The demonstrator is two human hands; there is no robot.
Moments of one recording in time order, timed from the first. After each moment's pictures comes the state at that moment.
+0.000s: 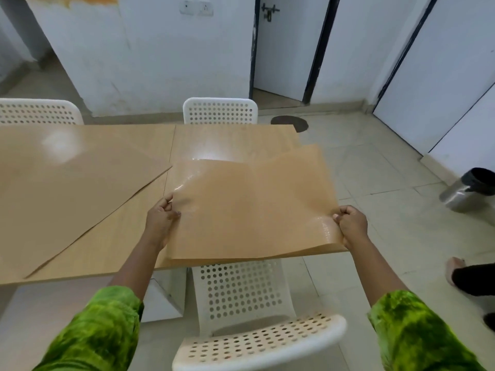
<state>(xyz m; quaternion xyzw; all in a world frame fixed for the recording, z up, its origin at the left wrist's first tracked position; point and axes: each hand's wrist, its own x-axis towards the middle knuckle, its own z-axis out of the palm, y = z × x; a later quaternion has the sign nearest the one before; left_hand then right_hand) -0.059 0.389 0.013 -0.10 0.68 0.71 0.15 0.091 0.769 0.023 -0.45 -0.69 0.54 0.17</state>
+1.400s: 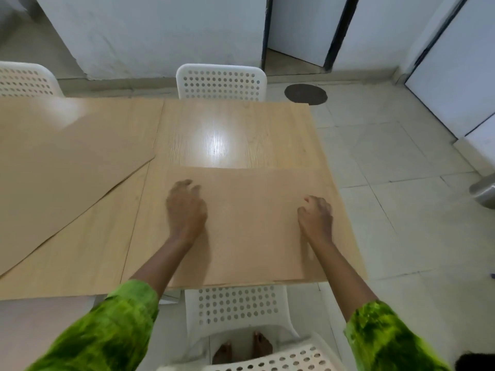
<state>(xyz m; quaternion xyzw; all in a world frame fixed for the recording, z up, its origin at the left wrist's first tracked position) -0.099 0.501 -0.021 0.08 0.98 0.17 -0.02 -0.014 0.752 -0.025 -0.32 -0.90 0.29 0.02</state>
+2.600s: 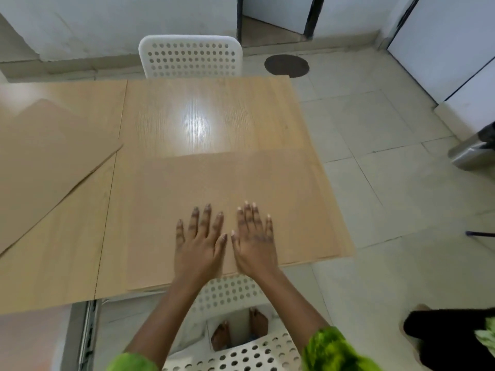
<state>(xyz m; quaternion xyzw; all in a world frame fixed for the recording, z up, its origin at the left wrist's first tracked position) -0.014 0.520 -0.077 0.23 0.97 0.06 0.09 0.028 0.650 -0.064 -0.13 -0.97 0.16 -0.09</state>
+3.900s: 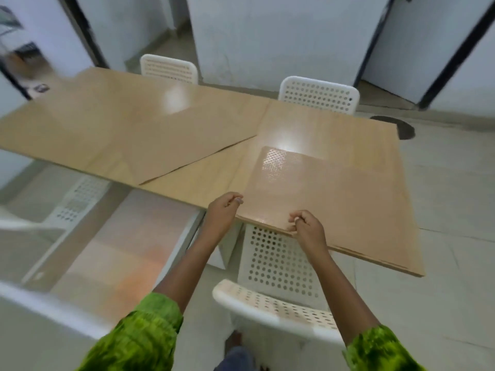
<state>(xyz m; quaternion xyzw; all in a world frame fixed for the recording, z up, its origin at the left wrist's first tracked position) 0.072 0.379 0.038 -0.10 0.83 0.55 0.03 0.087 0.572 0.009 -0.16 -0.79 0.59 -0.05</state>
